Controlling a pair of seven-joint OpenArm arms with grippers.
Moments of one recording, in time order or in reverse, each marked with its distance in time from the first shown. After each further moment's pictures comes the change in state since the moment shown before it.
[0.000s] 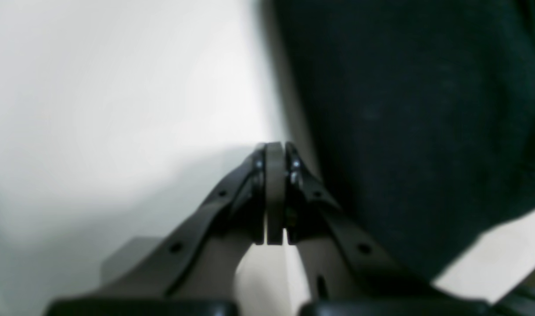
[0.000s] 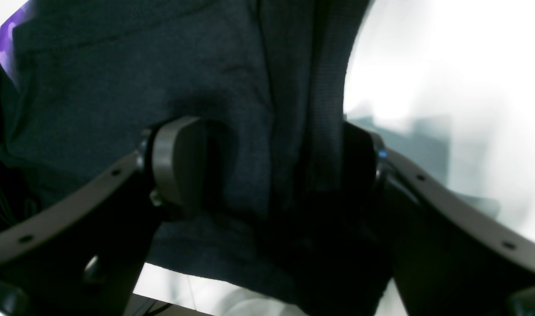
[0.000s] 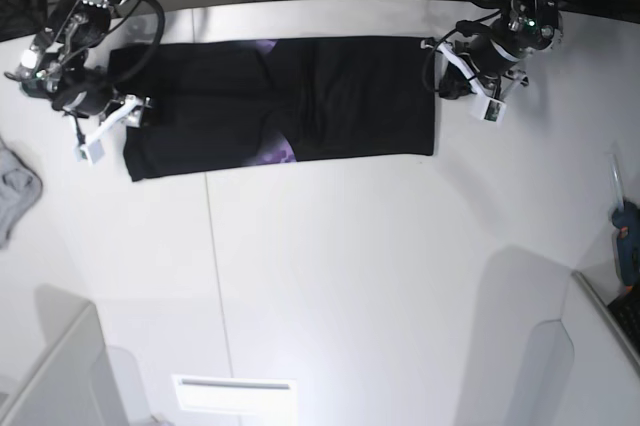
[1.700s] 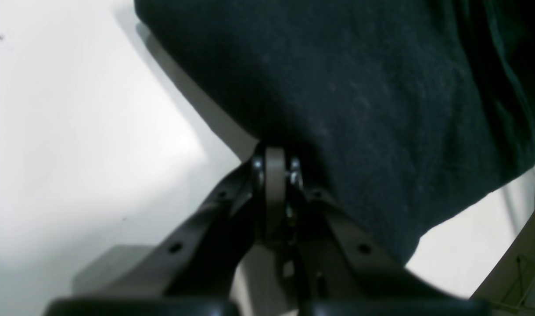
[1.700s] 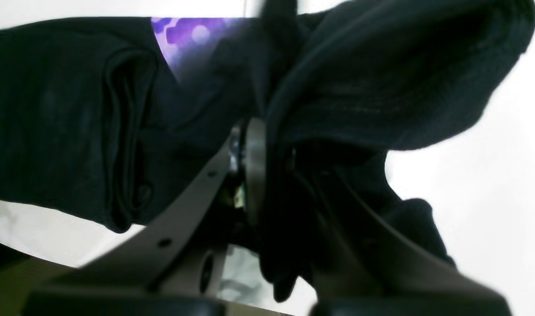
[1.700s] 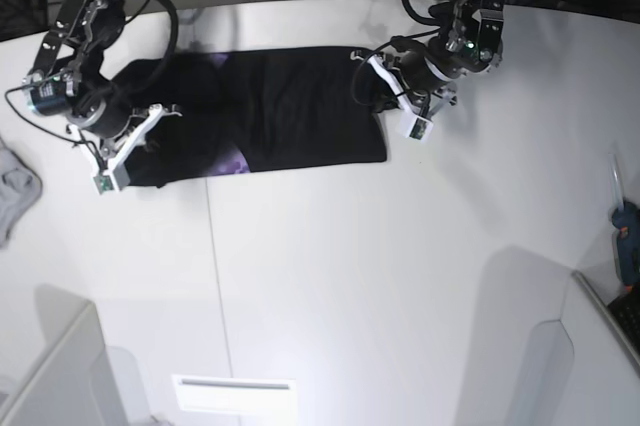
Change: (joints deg) left arm -7.9 4.5 15.3 -3.3 -0.3 5.6 0.6; right arm -3.1 -0.5 -13.4 23.3 -1.6 -6.6 -3.0
